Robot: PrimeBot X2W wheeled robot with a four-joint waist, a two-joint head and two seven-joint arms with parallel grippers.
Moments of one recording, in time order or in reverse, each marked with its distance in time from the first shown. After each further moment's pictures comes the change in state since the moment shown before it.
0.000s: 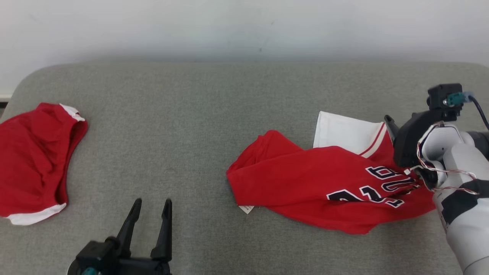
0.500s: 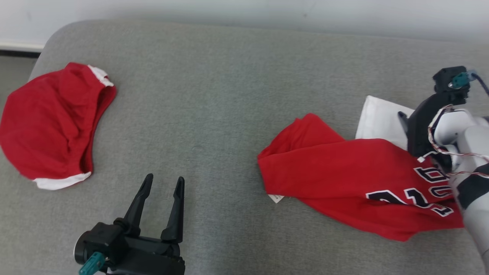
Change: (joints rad) left arm -0.073 0.000 -0.051 -0.055 0.012 -0.006 0.000; right arm -0.084 -0.061 0.083 0.035 -0.005 0.000 0.145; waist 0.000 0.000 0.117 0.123
